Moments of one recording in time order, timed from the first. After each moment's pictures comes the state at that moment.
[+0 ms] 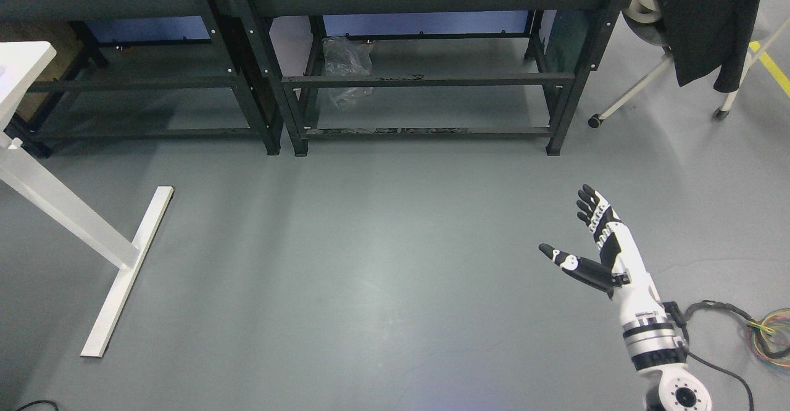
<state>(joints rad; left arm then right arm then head) 0.00 0.00 -0.08 0.00 0.13 0.01 0.18 0.18 0.00 -0.09 -1.63 0.05 -0.20 0.22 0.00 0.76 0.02</state>
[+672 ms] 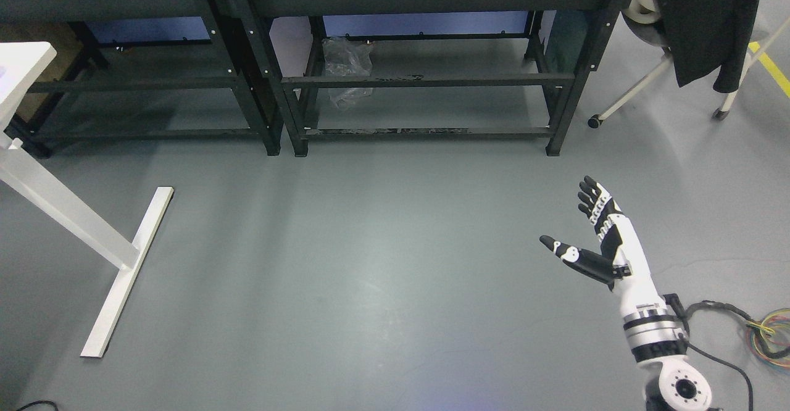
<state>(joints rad) 0.00 0.00 -0.08 0.00 0.13 0.01 0.18 0.16 0.00 -0.10 -1.63 0.05 -0.19 0.22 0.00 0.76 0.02</state>
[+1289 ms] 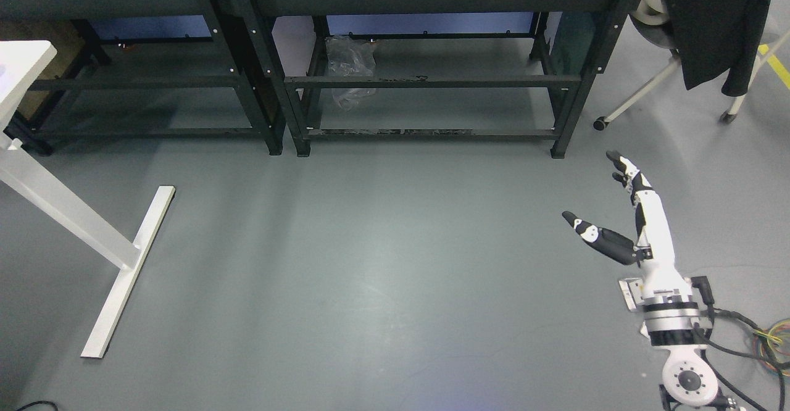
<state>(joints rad) 0.00 0.00 -0.08 0.00 0.13 0.01 0.18 0.12 -0.05 -0.10 -1.63 0.32 -0.35 0.01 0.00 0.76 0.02</state>
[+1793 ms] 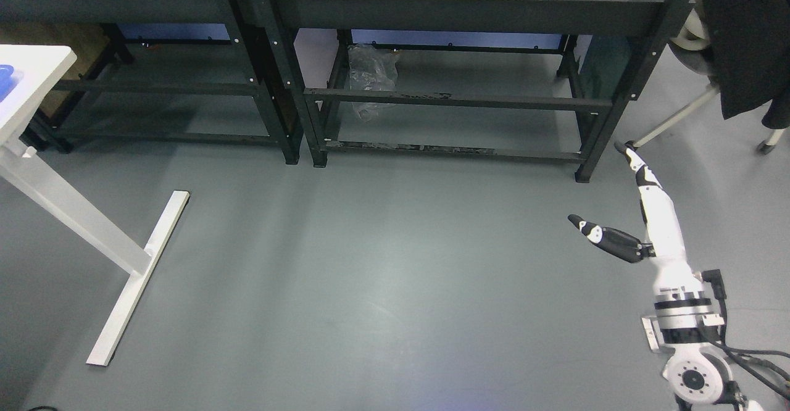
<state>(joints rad) 0.00 0.00 -0.08 0.00 0.13 0.01 0.18 0.11 -0.09 -0.11 -1.63 0.59 -0.41 -0.09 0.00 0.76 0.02</state>
